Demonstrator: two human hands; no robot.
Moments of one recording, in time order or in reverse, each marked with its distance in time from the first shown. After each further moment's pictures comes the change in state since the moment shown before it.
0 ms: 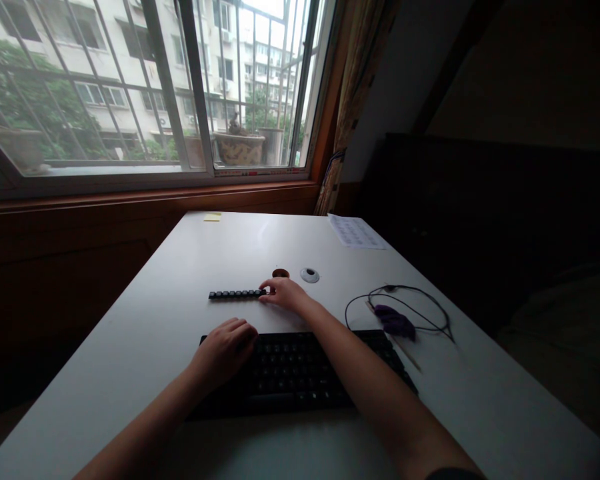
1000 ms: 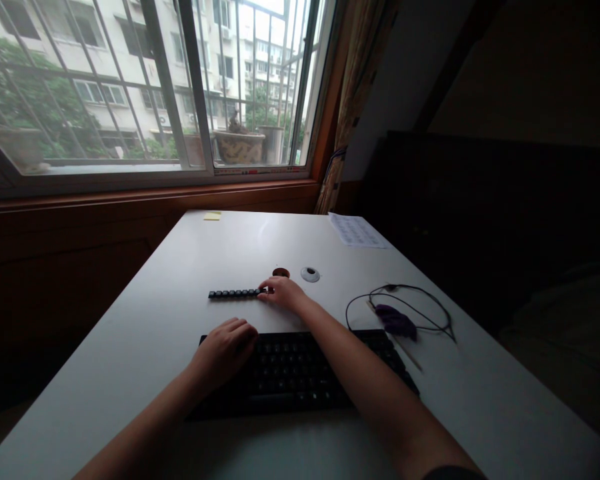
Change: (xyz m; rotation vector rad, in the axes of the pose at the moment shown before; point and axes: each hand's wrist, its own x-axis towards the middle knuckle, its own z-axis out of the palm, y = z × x) left_hand -0.001 0.000 -0.001 -0.013 -0.028 -0.014; right_hand 0.003 -0.001 0.006 -0.006 0.035 -0.028
